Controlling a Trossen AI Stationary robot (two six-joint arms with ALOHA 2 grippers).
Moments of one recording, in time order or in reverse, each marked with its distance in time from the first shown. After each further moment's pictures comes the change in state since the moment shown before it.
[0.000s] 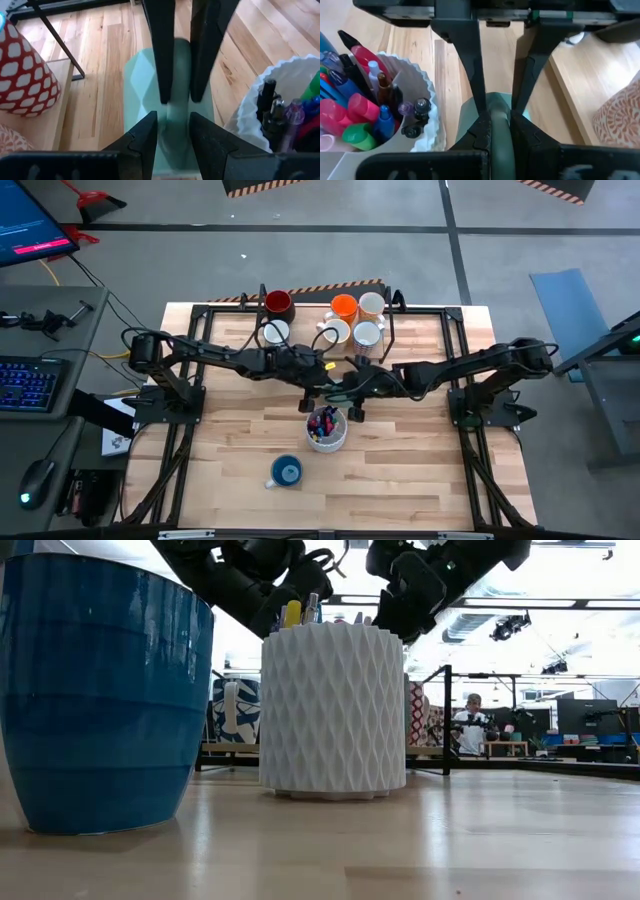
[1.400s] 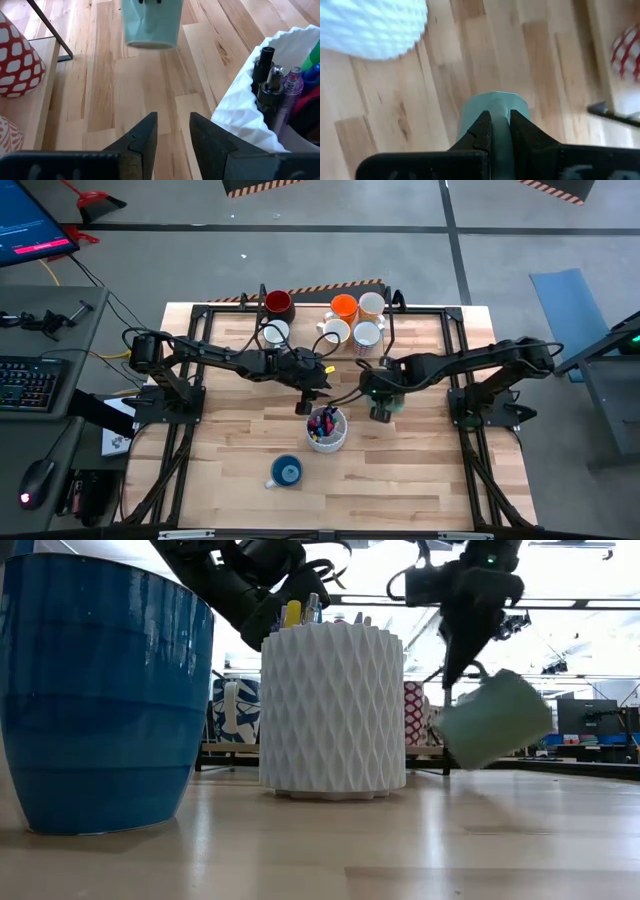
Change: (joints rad) left arm -0.005 0.003 -0.003 -0.059 0.000 -0.002; right arm 0.000 -0.011 0.167 -0.759 -0.065 0.200
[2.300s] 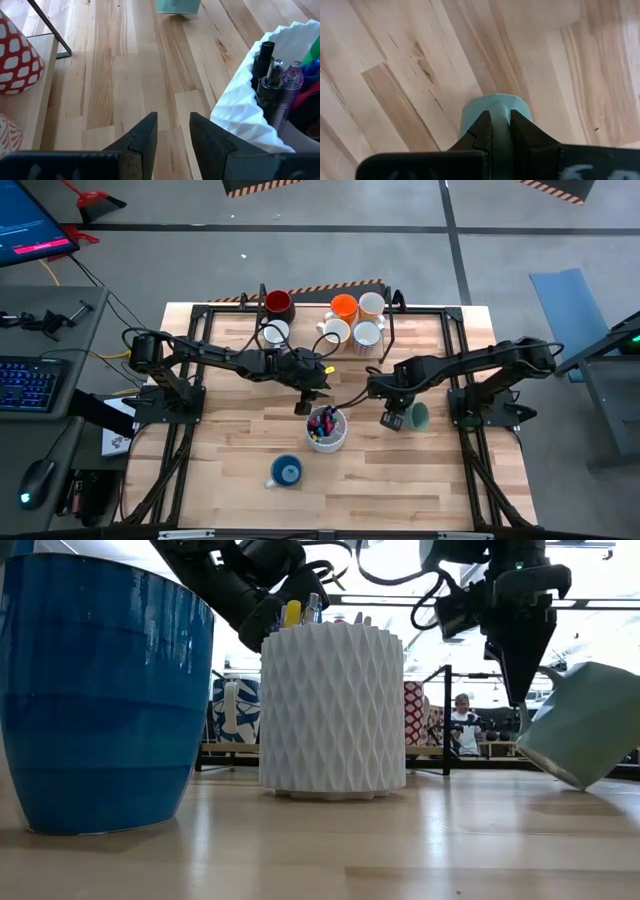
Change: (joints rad) left arm 0.000 -0.002 0.000 -0.014 0.000 0.003; right arm 0.009 -0.001 -0.067 -0.179 -0.232 0.238
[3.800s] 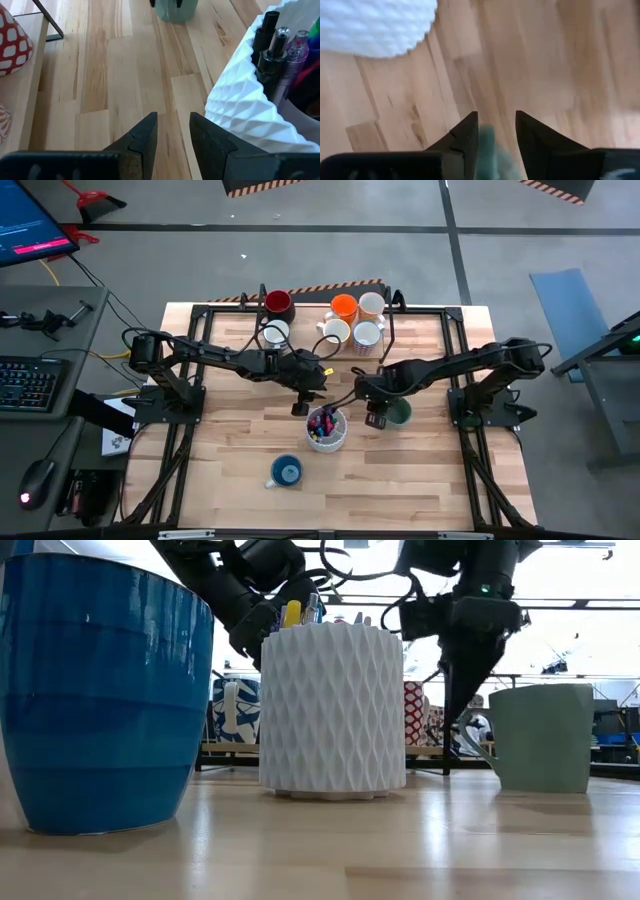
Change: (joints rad) left arm -0.001 0.000 0.000 -0.067 0.000 -0.002; right arm -0.023 0.083 0.000 0.278 0.118 -0.167
